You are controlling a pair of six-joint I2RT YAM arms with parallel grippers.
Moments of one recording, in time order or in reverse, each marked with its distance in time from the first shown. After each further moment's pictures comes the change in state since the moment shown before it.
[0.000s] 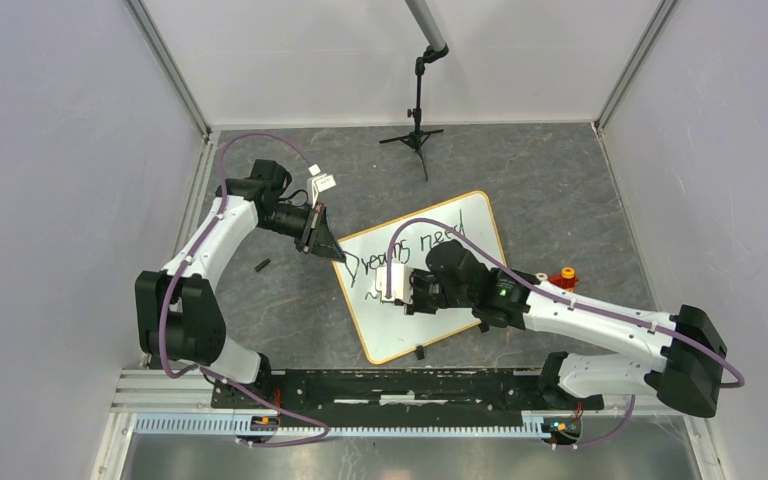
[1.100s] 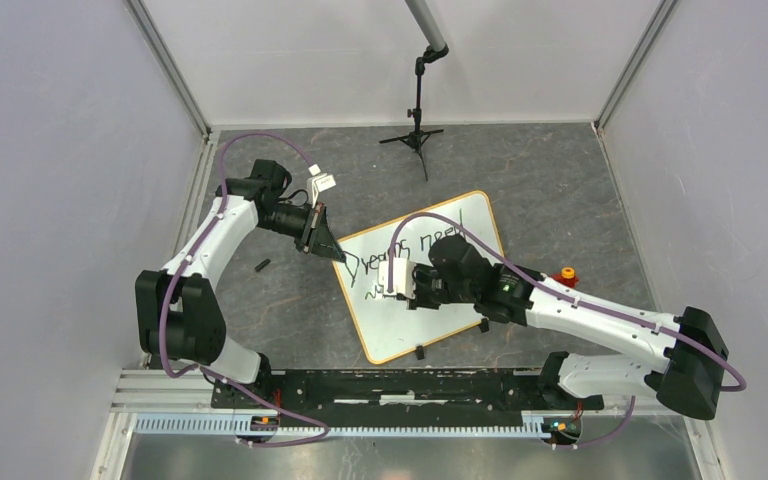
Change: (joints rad) left arm 0.000 0.003 0.002 0.000 -0.001 0.000; right arm -0.027 -0.006 0.028 -0.039 0.003 -0.014
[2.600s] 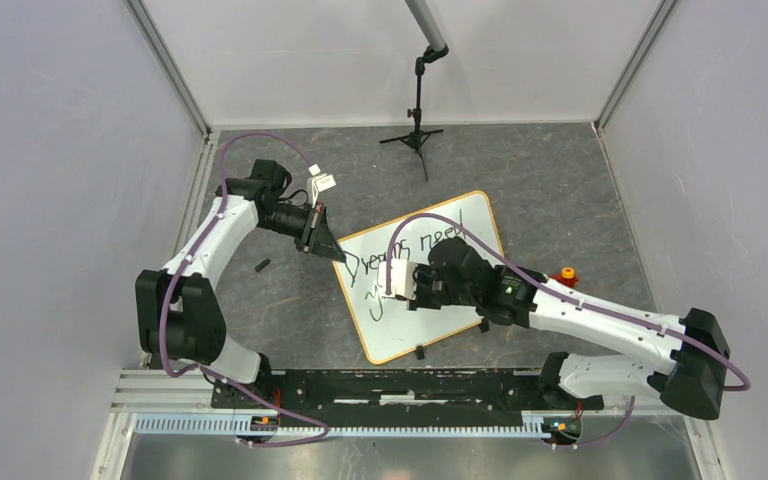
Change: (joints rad) left arm 0.000 0.002 0.000 0.000 0.002 0.000; right arm 0.034 -0.024 0.021 -0.052 0.063 0.001
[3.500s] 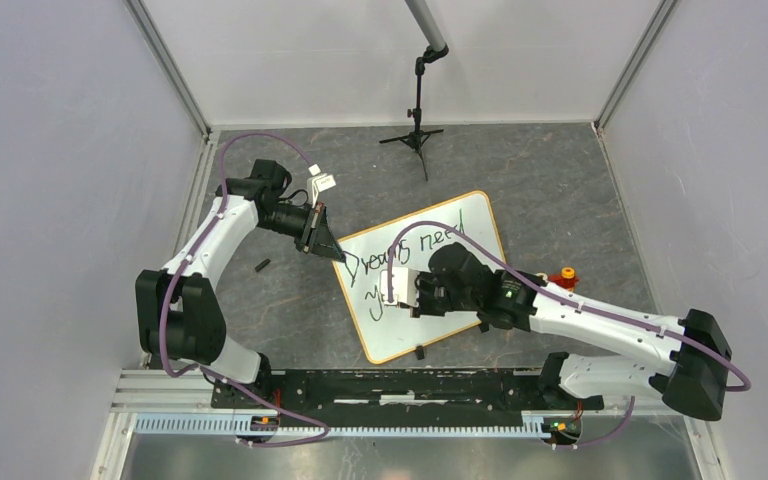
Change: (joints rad) left arm -0.001 0.000 0.000 0.001 -0.005 0.000; right arm 0.001 -0.003 -0.043 -0.019 0.000 -0.005
